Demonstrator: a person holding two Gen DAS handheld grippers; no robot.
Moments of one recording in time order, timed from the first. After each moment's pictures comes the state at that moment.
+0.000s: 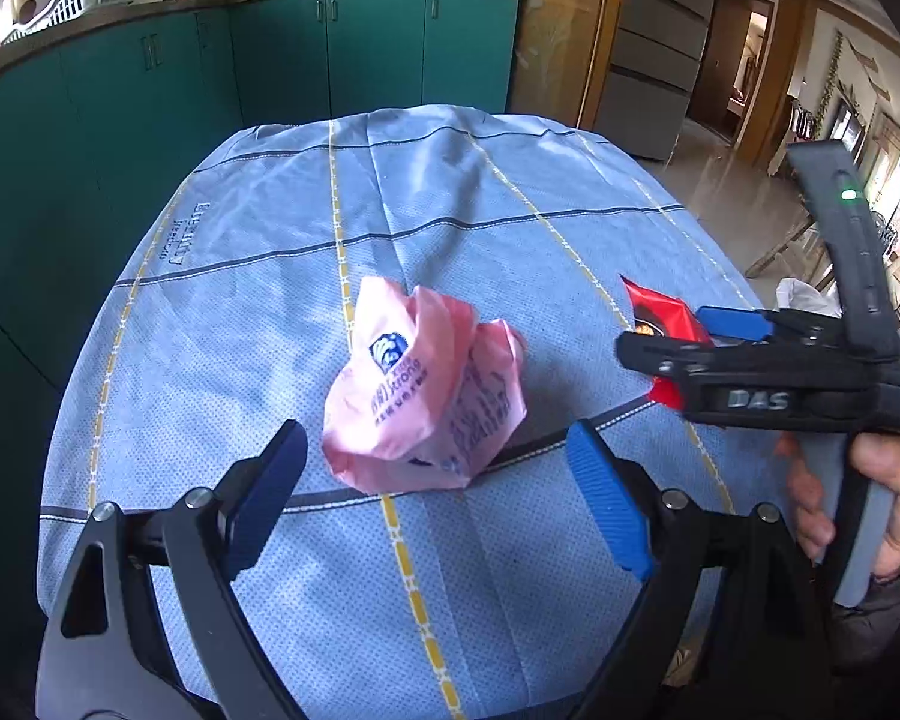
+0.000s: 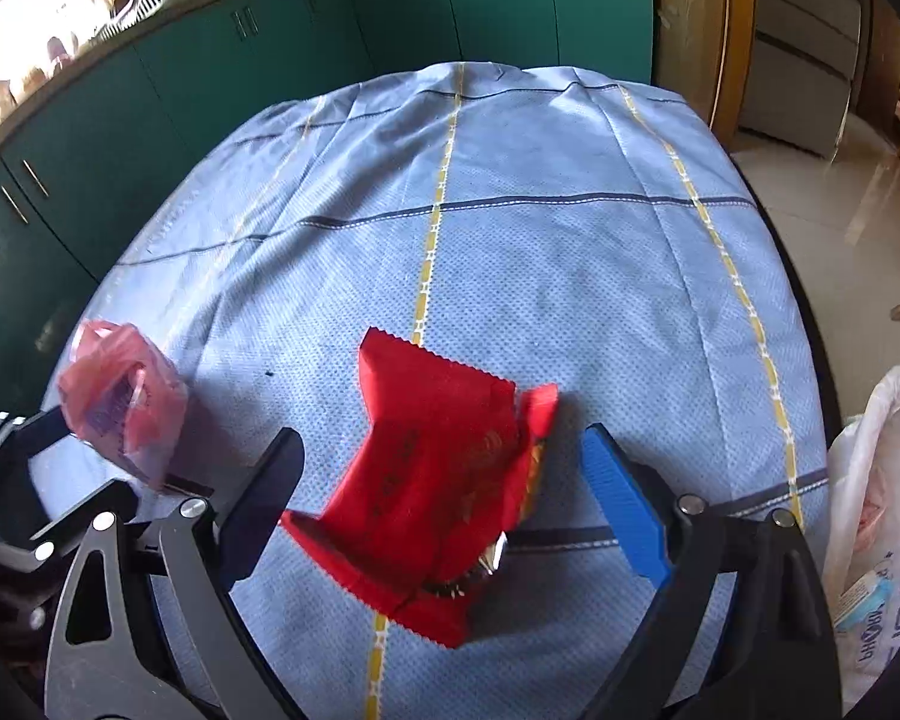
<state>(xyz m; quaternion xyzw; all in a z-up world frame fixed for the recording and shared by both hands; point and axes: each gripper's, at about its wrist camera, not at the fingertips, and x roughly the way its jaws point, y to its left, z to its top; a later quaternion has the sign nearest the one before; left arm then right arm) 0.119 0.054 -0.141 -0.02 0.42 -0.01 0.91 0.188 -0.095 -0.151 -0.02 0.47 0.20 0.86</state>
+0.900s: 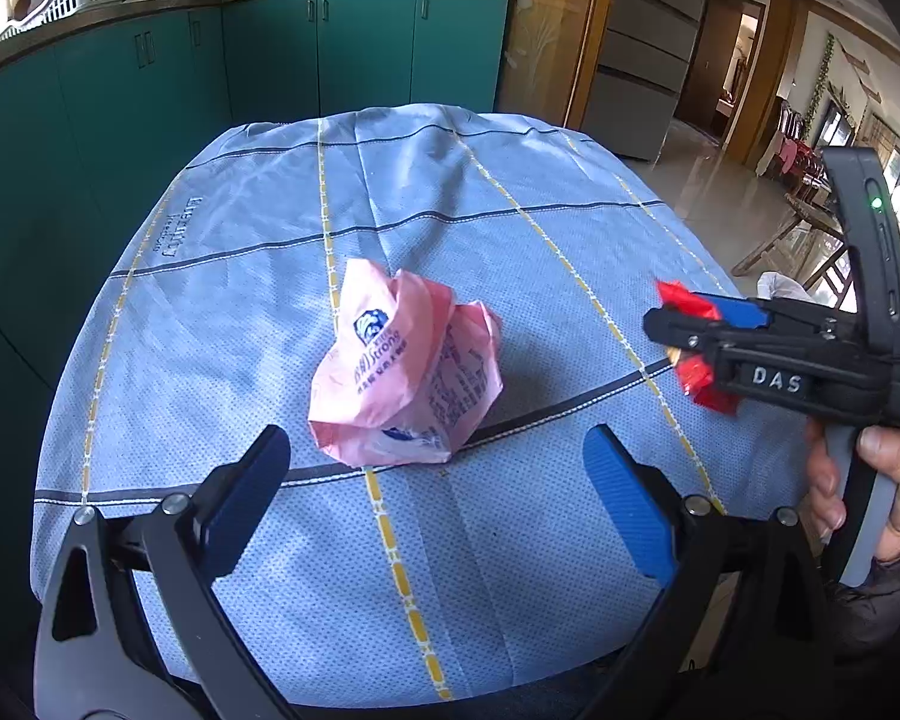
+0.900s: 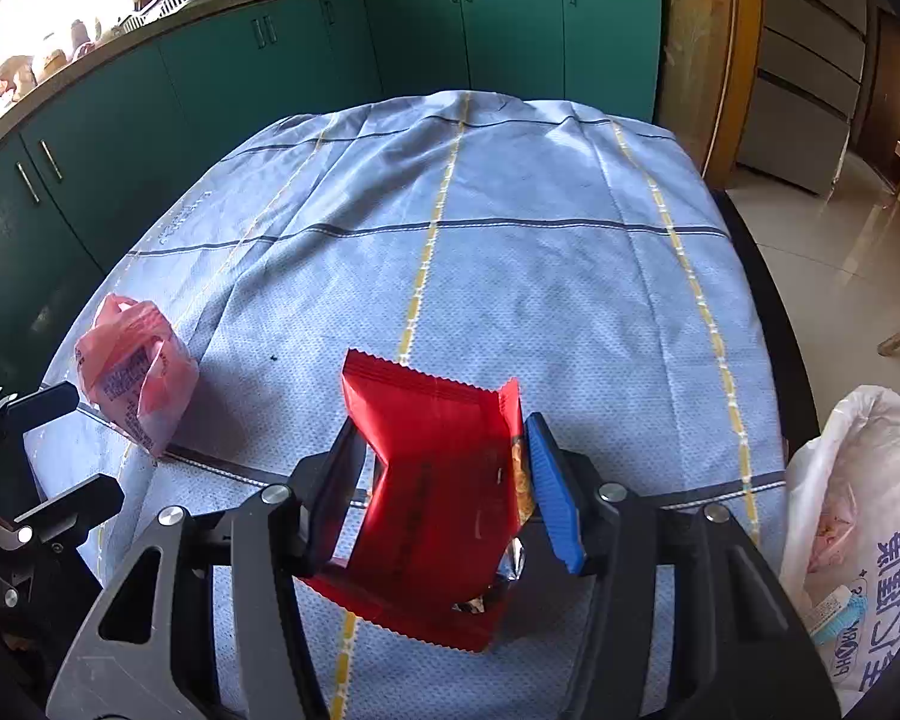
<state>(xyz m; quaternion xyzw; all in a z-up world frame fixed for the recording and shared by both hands) 0.114 0.049 -0.142 -0.03 0.42 -0.02 0.91 0.171 -0.112 -0.133 -0.03 0.44 0.21 0.87</state>
